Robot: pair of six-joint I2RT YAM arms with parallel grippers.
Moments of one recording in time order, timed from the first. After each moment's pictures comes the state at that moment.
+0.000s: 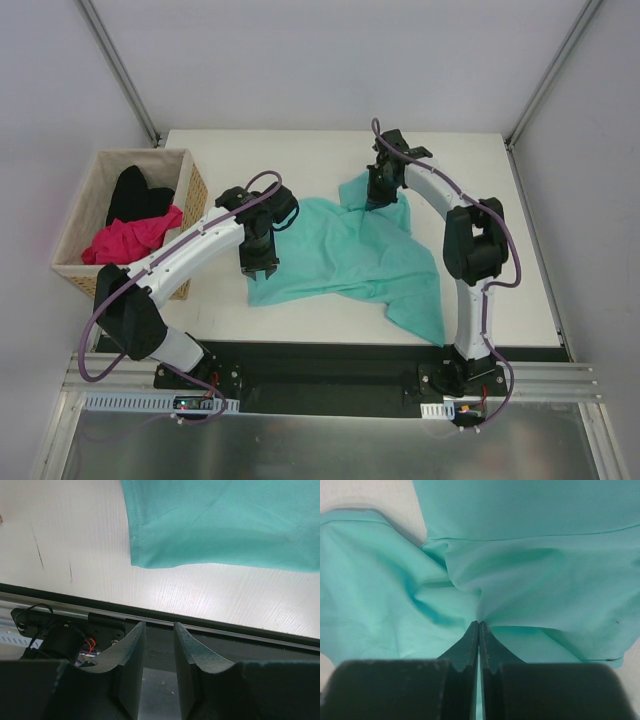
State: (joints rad) left arm -0.67 1.48 1.33 -1.33 -0.17 -0.82; right arm 0.38 2.12 1.79 -0.79 -0.14 0.39
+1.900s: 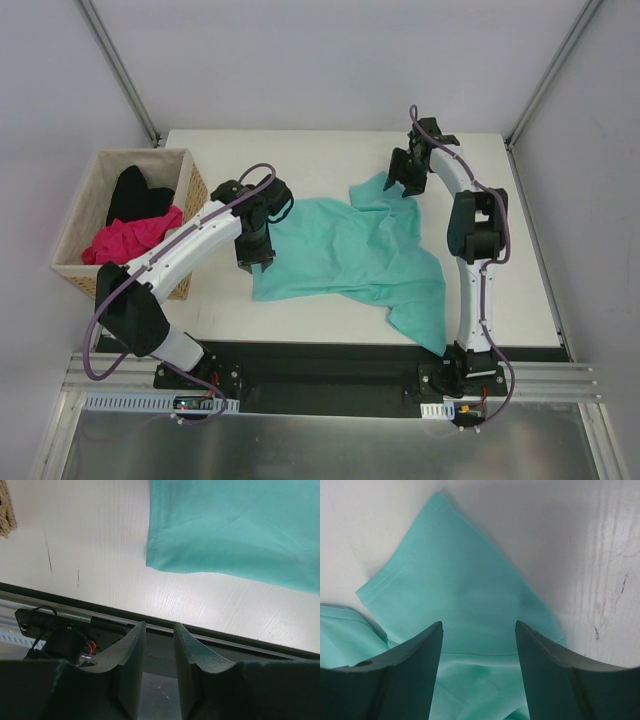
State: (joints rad) left arm -0.61 1.49 1.36 -1.34 -0.19 -0.81; right arm 0.17 2.37 2.09 -0.85 -0.19 0.35
